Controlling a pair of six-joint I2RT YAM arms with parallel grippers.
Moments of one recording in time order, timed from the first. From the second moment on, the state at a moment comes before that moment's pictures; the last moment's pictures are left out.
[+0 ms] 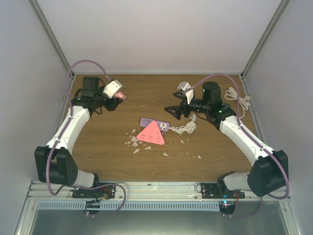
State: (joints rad) left arm -0.13 1.41 1.21 -0.51 0.34 0.55; right arm 0.38 1.33 1.06 -0.14 -0.72 -0.16
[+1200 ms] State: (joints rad) left arm 0.40 1.82 1.22 -0.63 0.34 0.75; right arm 0.38 1.43 0.92 -0.22 -0.61 -0.50
